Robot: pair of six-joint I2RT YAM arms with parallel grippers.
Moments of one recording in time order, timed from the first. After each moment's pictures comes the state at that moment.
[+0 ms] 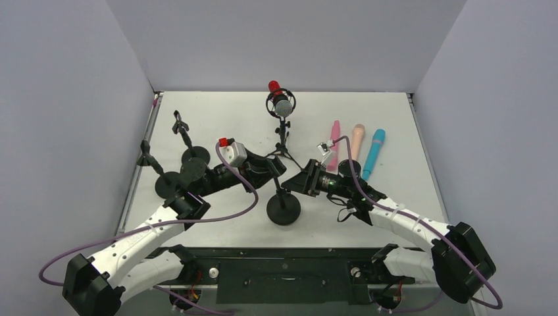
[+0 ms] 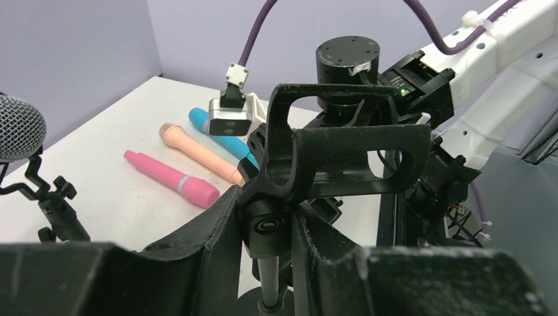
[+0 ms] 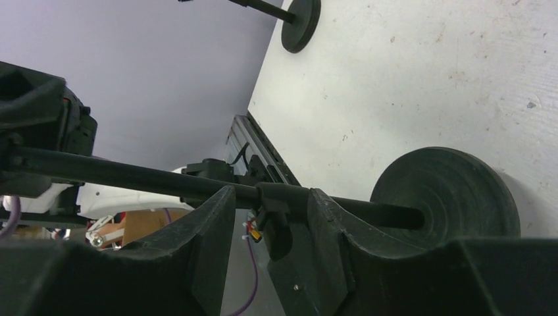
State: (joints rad) left arm -0.68 0.93 0.66 0.46 0.54 -0.18; right arm 0.63 1.15 0.52 0.43 -0.53 1.00
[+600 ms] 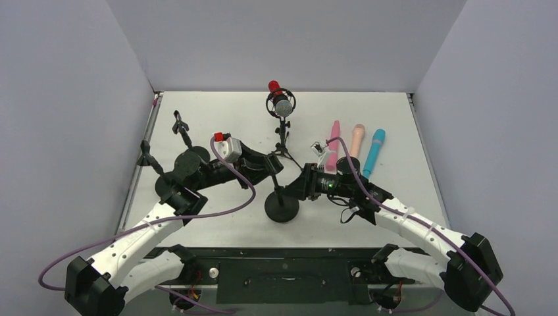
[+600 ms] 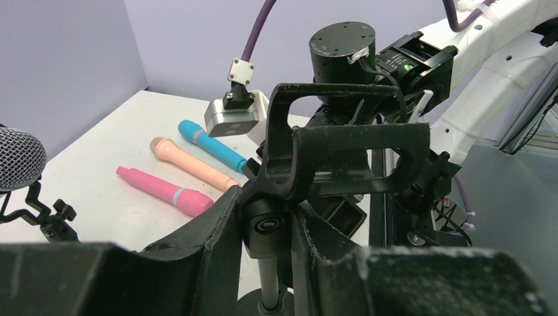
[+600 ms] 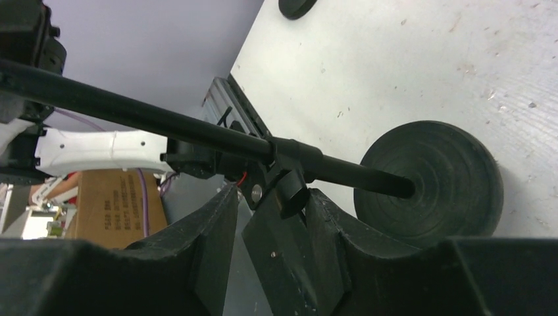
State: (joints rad) left arm -0.61 0.95 0.72 0.46 0.68 -0.21; right arm 0.68 1.07 0.63 0.15 -0.55 0.79
